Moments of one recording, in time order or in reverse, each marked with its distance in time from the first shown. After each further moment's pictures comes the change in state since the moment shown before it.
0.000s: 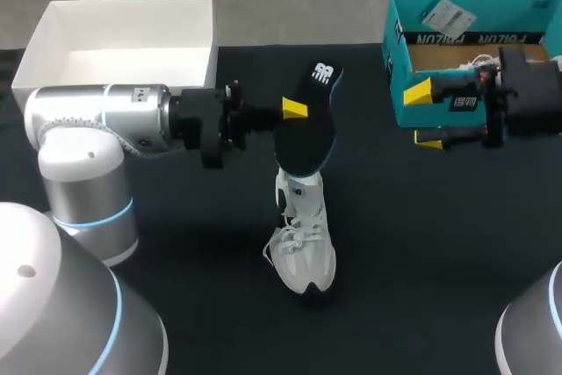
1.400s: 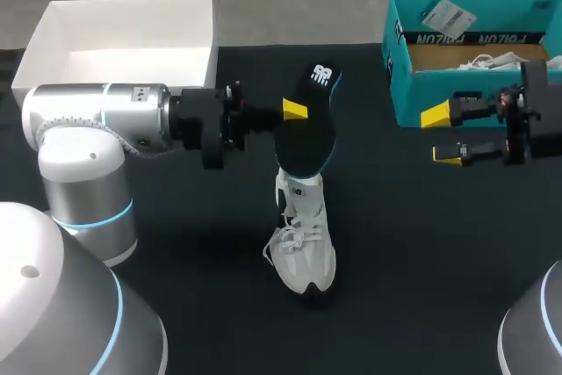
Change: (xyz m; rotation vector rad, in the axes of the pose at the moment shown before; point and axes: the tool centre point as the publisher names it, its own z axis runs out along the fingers) left arm 0.003 0.000 0.000 -0.013 0.028 0.003; right arm -0.002 -0.028 -0.019 -0.015 -0.029 -0.050
